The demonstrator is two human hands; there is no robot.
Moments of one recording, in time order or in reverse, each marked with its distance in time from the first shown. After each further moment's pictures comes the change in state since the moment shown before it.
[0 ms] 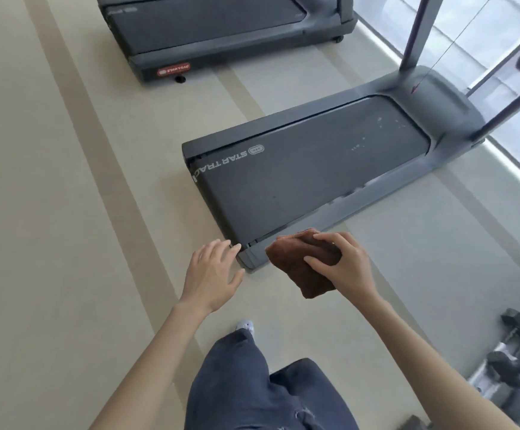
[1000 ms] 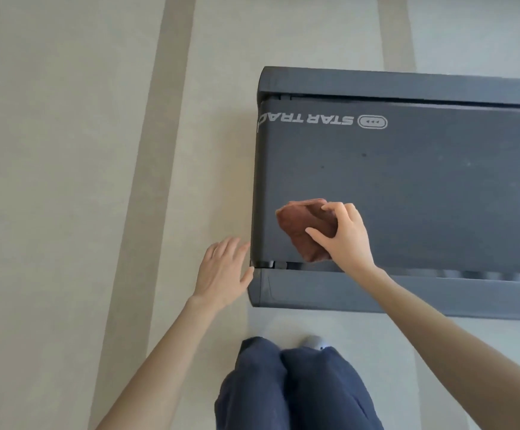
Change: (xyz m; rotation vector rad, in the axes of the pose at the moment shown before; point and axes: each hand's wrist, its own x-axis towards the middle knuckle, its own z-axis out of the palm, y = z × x) left_hand 0.246 -0.090 0.370 0.002 -0.067 -0.536; right_hand 0.349 0.289 0.348 -0.057 -0.493 -0.305
